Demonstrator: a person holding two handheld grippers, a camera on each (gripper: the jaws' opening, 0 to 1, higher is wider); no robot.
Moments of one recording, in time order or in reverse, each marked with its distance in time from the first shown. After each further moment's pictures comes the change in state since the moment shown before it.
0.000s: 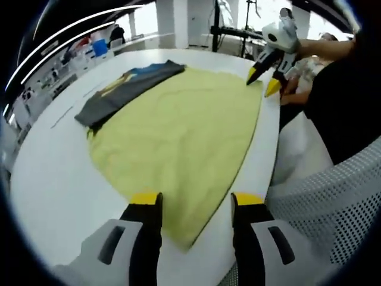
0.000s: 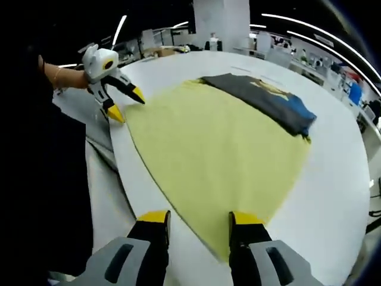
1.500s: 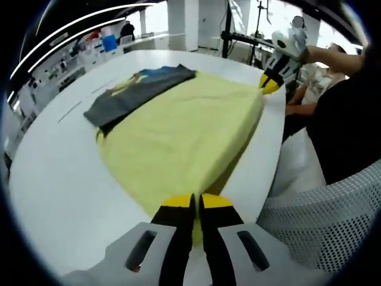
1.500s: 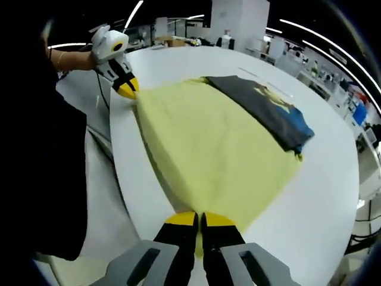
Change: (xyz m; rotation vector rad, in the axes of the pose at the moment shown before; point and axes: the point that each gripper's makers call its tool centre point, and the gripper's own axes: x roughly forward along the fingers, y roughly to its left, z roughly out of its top) left arm -0.020 0.012 0.019 -0.090 -0.024 0.046; right arm -0.021 -0.015 0.016 -0.110 0.023 -0.033
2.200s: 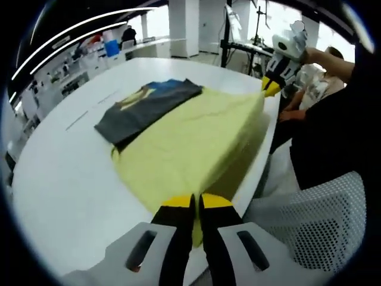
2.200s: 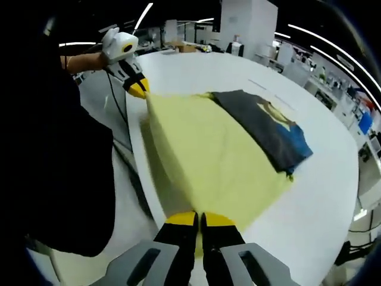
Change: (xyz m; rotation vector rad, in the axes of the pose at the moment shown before) left arm -0.036 -0.002 0.016 0.015 -0.024 0.004; right arm -0.036 0.018 0.023 -0.055 -0.014 0.040
